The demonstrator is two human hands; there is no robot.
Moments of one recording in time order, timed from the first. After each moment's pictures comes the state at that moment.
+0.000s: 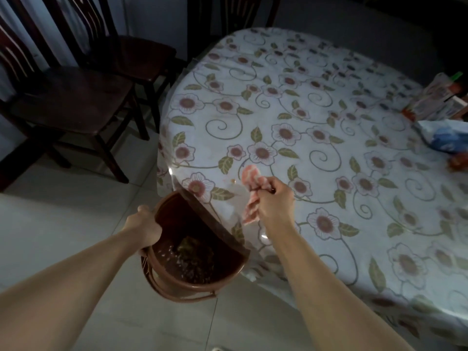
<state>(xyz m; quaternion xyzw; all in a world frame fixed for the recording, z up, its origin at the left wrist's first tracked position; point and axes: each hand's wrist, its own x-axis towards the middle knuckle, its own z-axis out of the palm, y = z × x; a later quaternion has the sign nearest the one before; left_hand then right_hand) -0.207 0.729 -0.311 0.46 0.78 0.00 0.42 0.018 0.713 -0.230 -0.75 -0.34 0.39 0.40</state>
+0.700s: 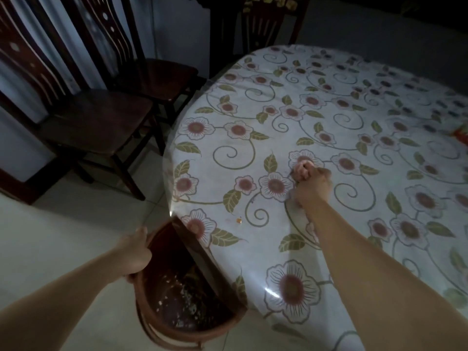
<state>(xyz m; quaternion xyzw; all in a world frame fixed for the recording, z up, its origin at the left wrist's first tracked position) -0.213 0.774 -0.322 0.48 0.77 0.00 0.42 0.123 0.881 -0.291 -0.84 -0.46 0.18 0.22</state>
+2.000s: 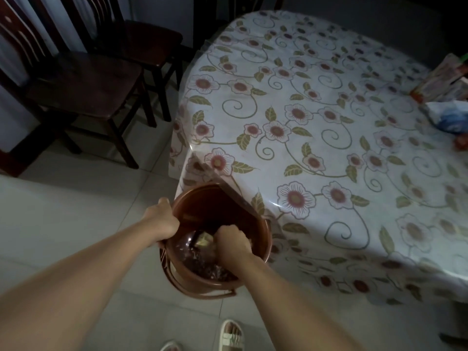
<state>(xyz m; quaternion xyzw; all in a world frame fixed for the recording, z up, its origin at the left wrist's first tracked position) -0.231 0.687 -0.319 0.51 0.73 0.00 0.46 -0.076 0.630 -0.311 -0.71 -0.61 0.34 -0.08</state>
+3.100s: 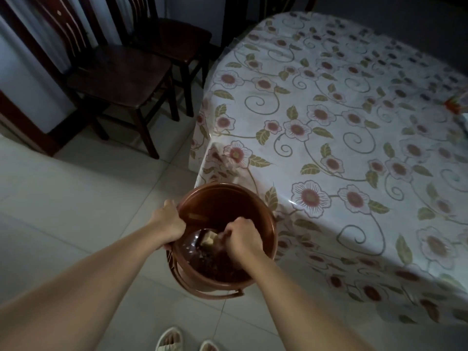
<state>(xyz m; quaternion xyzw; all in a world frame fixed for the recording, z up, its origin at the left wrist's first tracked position) -0.237 0.643 -0.317 0.46 0.77 0.02 0.45 -0.074 0.613 -0.317 -0.72 -0.63 0.30 0.00</state>
